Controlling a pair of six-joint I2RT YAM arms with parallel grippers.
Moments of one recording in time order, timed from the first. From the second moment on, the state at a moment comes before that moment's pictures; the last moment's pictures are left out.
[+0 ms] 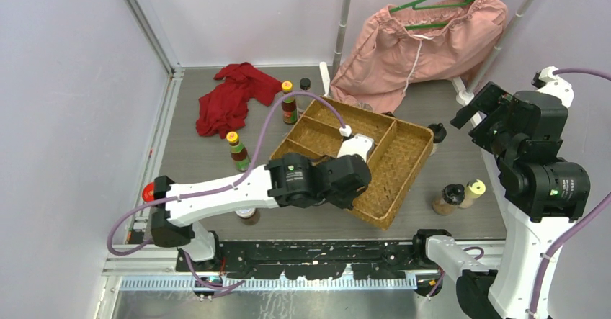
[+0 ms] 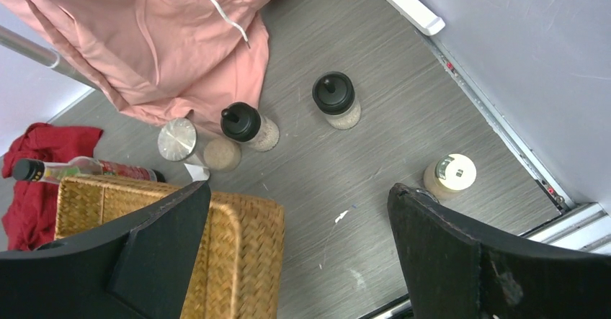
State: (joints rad) left arm -1.40 1.58 1.75 -1.00 -0.35 -0.73; right arm -0.02 1.00 1.83 -1.33 0.30 0.48
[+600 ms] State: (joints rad) left arm -1.39 1.78 1.53 -0.78 -0.43 -0.97; right arm 0.01 0.98 1.78 -1.36 0.32 0.47
